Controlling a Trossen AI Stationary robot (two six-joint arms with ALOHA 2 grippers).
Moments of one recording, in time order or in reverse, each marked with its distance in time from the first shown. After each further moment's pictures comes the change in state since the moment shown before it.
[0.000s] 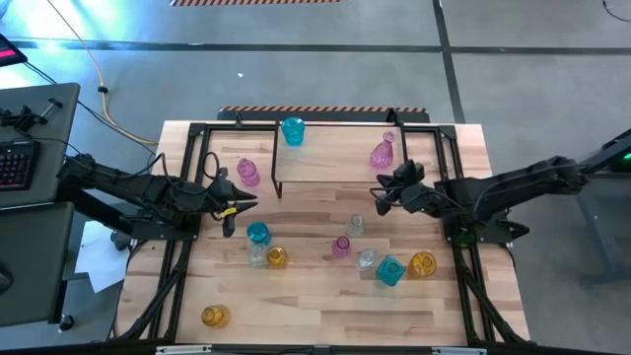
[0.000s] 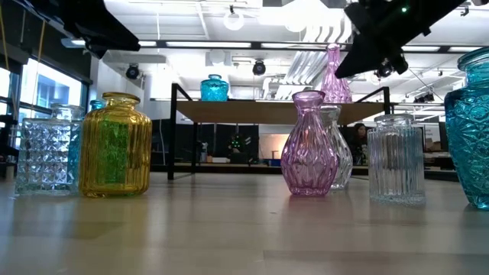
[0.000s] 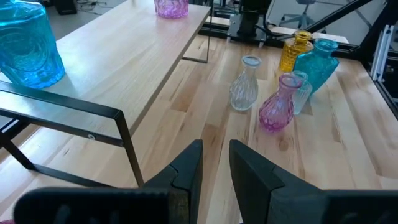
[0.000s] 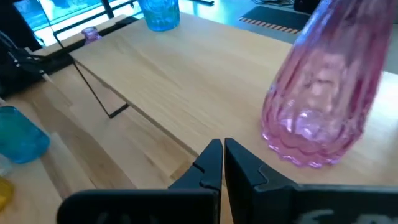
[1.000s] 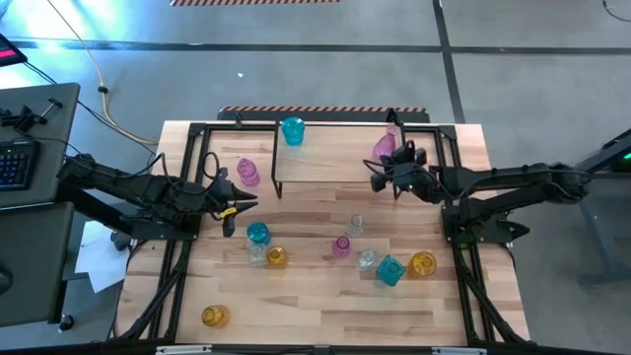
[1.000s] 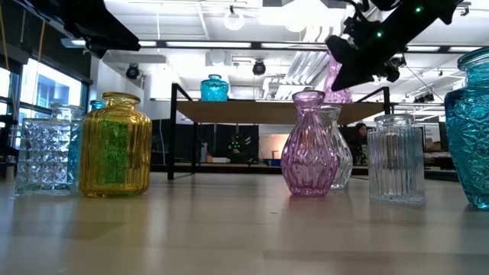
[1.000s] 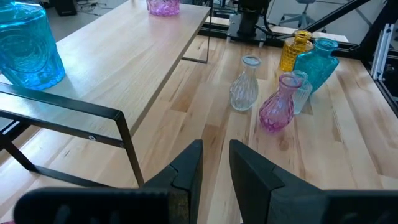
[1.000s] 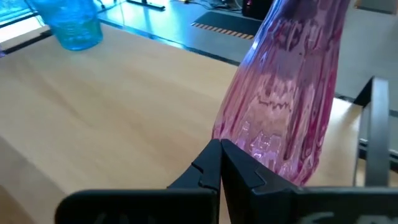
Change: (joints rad) left arm 0.000 0.000 0.001 0.001 0.000 0.008; right arm -0.245 0.046 0.000 0.053 -0.008 -0.104
